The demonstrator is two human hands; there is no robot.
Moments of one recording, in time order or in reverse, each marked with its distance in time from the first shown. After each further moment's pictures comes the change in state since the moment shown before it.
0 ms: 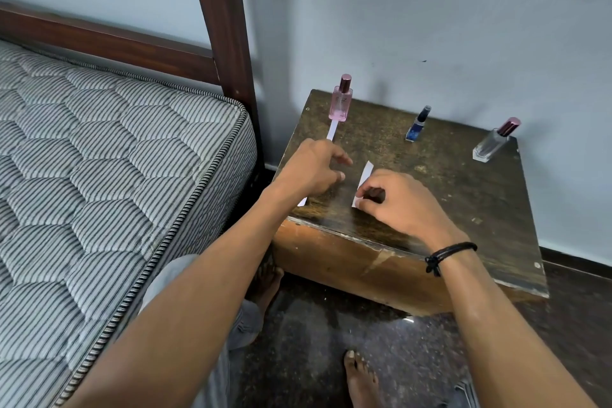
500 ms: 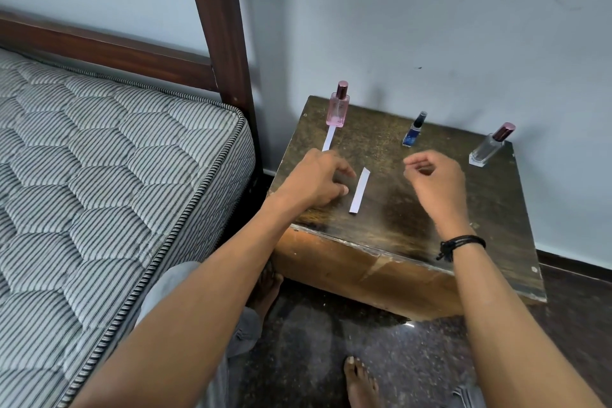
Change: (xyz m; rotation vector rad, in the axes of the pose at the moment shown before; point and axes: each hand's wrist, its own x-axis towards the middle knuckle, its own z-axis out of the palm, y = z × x) left_hand -0.001 0.003 0.007 0.039 -0.067 0.078; right_hand 0.012 0.044 -0.010 0.458 0.525 0.301
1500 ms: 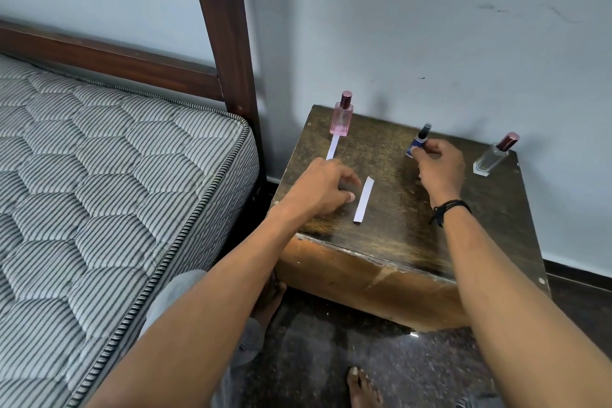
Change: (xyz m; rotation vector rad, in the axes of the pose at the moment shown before) left_hand 0.003 -0.002 0.001 -0.027 0.005 0.010; right_hand 0.065 0.017 0.022 0.131 0.174 0.182
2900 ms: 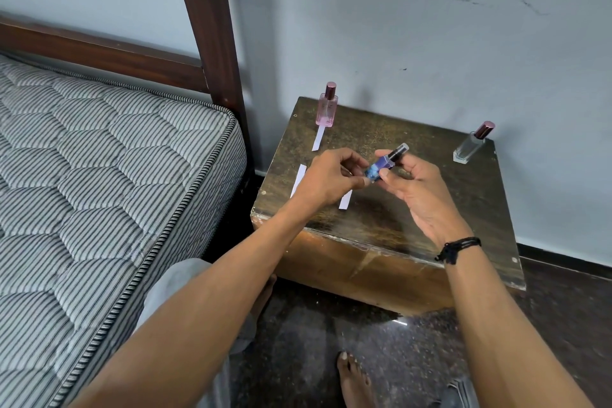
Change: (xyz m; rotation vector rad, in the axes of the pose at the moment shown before) left_hand -0.002 0.033 0.021 -0.475 0.122 -0.080; right_hand -0.080 -0.013 -0.042 0.457 -0.562 -0.027
